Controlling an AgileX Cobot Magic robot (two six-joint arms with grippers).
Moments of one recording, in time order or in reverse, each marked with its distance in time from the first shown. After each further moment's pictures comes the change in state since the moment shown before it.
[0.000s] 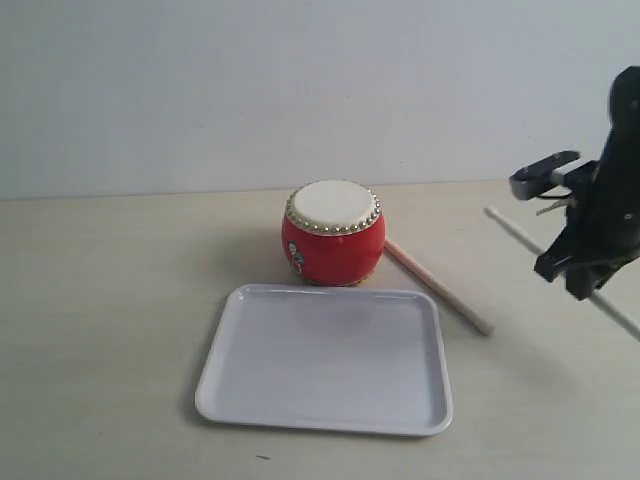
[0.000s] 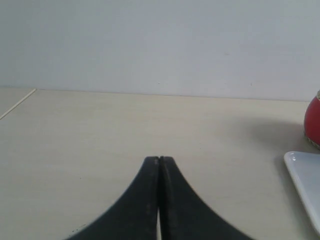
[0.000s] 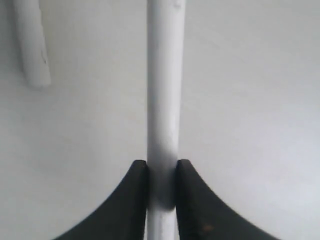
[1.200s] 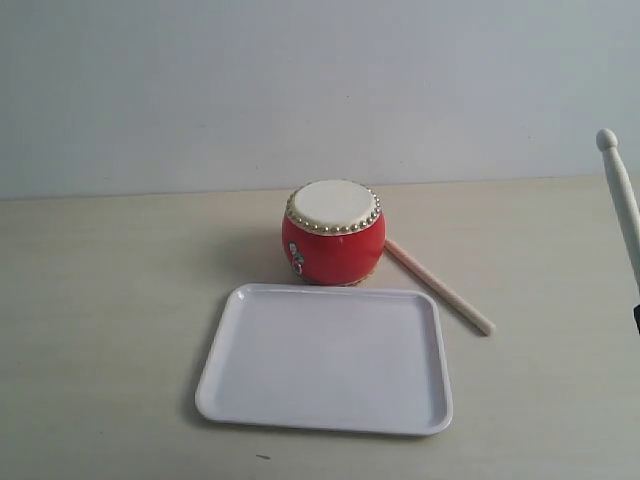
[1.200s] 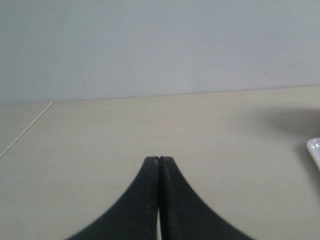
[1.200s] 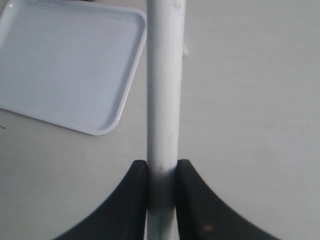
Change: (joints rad) left arm 0.000 0.000 0.000 0.129 0.000 0.000; right arm -0.061 -0.971 0.684 0.457 -0.111 0.040
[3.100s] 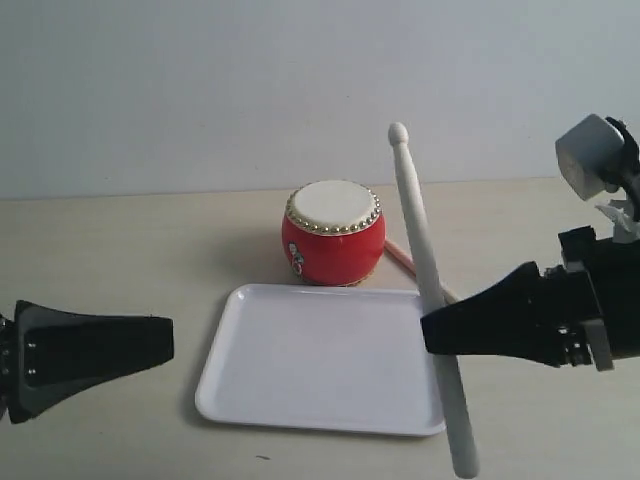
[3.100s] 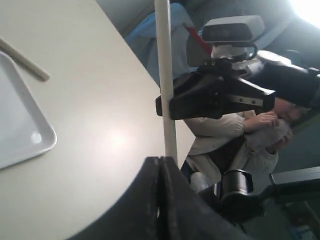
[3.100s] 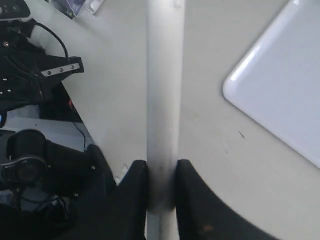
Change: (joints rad) left arm -0.174 1.112 -0.377 1.190 -1.330 -1.635; right arm 0.124 0.289 0.072 0.907 0.261 -0.771
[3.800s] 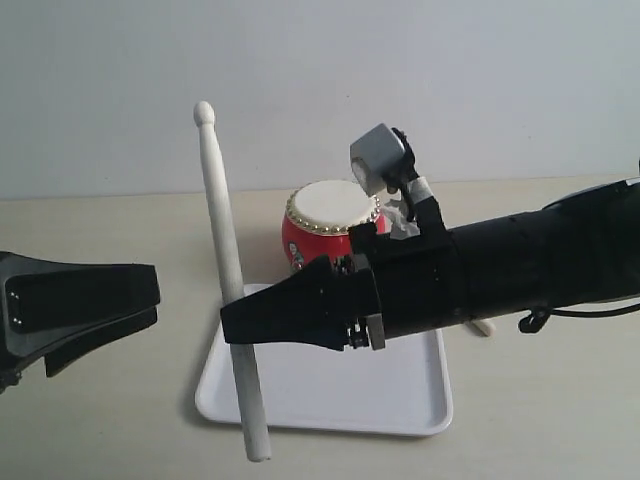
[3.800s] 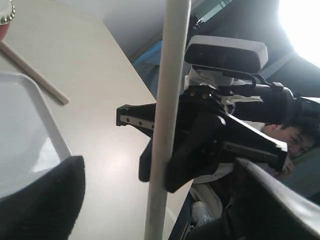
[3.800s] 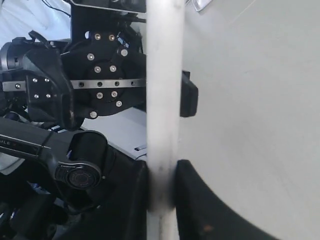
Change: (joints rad) left arm 0.105 0.138 0.000 -0.078 -0.092 0.108; right arm 0.360 0.440 -0.212 0.389 0.081 -0.410
